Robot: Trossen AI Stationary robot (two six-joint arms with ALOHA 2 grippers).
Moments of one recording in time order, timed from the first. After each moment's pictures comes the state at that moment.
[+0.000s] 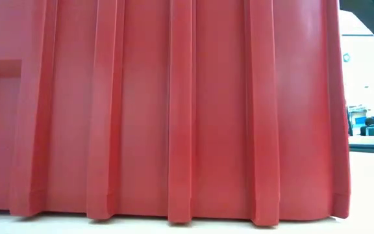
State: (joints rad) left arm -0.21 0.77 1.01 -1.01 -0.36 -0.59; right arm 0.13 2.35 1.83 -1.06 -0.45 0.35
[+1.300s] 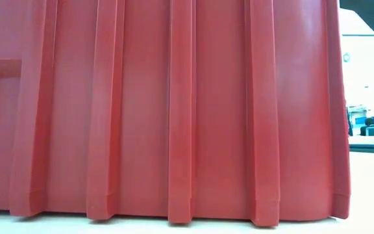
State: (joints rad) left arm -0.21 0.77 1.01 -1.01 -0.36 -0.59; right arm 0.15 2.37 1.83 -1.04 -0.52 0.28
